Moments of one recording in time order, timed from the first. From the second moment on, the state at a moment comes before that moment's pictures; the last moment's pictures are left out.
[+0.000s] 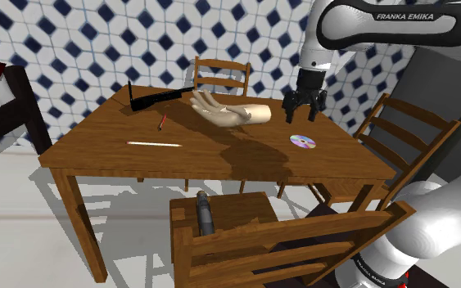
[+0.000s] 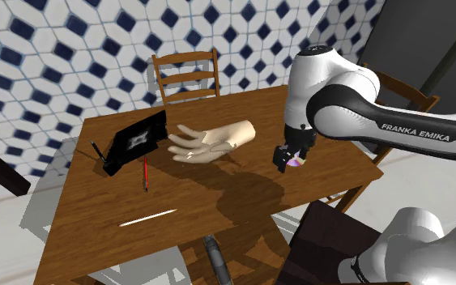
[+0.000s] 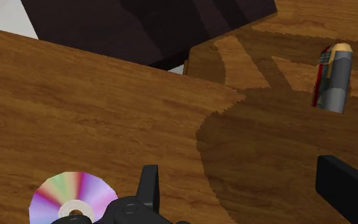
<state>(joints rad) -0.03 -0.51 0.01 -2.17 0.02 1.56 0.32</state>
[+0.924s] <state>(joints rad) -0.08 0.09 0.06 -1.58 0.12 1.52 0.89</state>
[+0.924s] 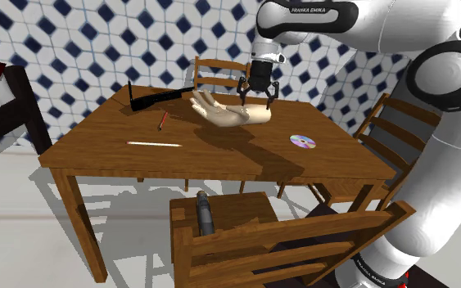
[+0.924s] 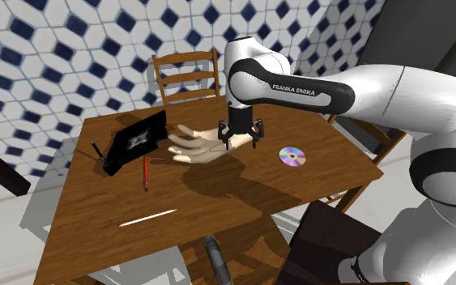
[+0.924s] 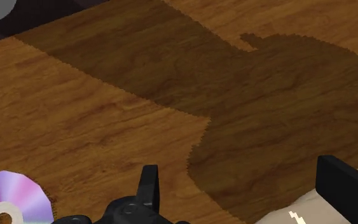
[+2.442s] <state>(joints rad) -0.10 0.35 0.03 -1.36 0.16 1.54 1.08</state>
